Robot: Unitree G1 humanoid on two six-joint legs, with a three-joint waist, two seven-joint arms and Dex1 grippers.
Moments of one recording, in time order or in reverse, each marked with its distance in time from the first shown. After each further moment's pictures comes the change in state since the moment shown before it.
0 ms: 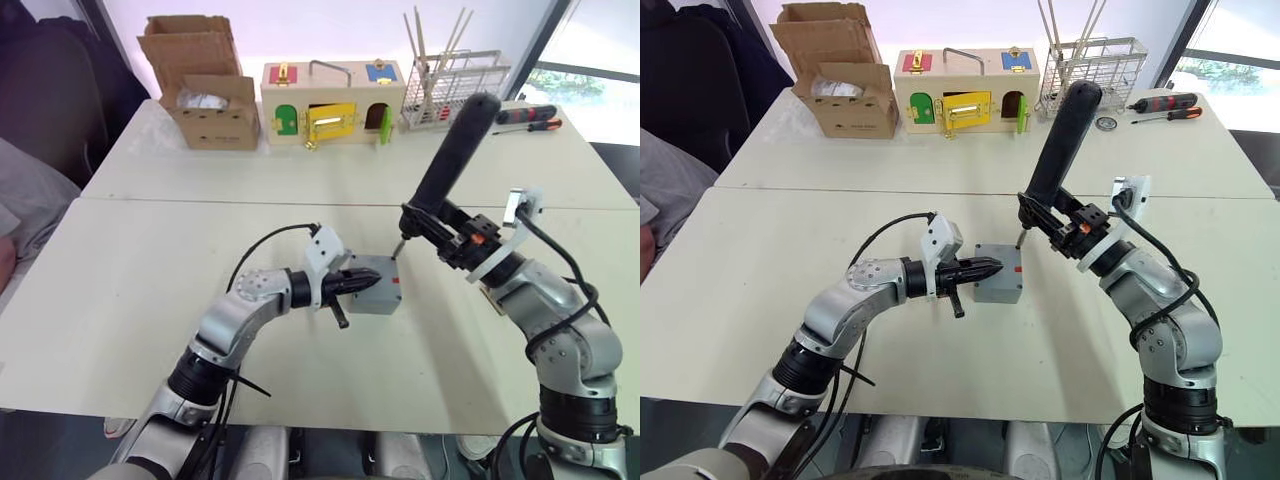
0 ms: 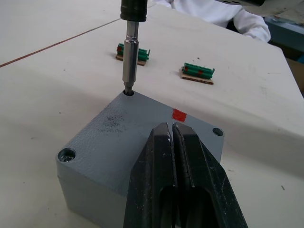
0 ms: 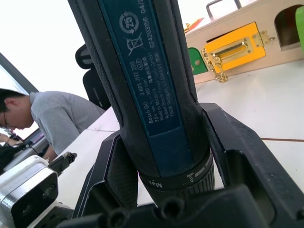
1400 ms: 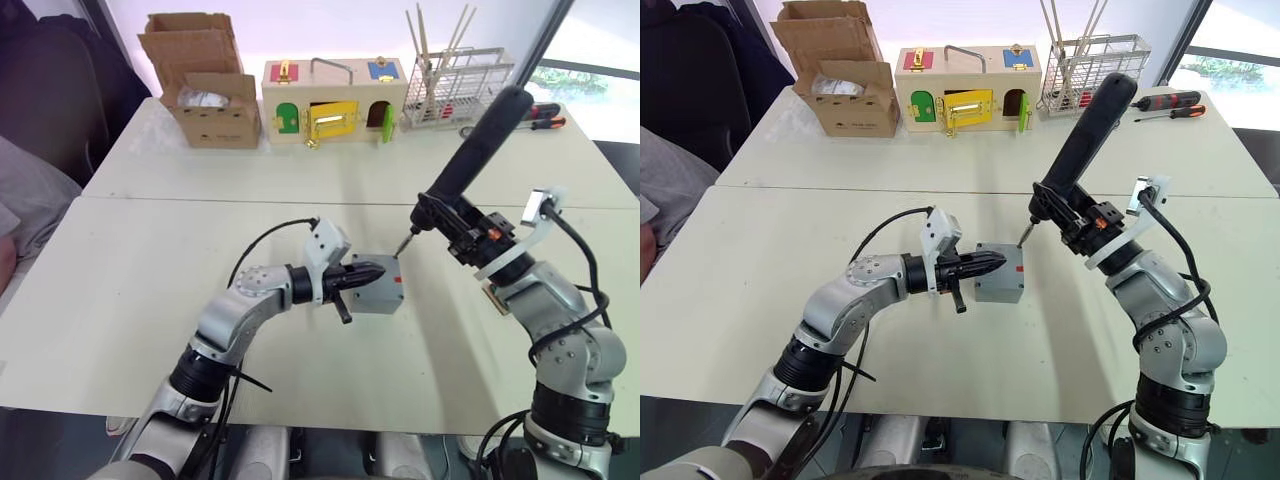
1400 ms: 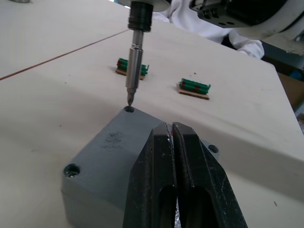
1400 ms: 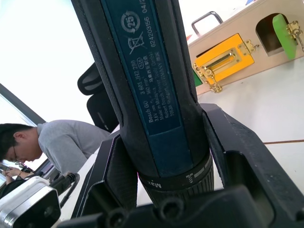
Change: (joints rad) left arm -0.027 -0.015 0.015 -0.004 -0.046 0.013 -0.017; right arm -0.018 0.107 -0.168 -0.009 0.069 0.103 -0.018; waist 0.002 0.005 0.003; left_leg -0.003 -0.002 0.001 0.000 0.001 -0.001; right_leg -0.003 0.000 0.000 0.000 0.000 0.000
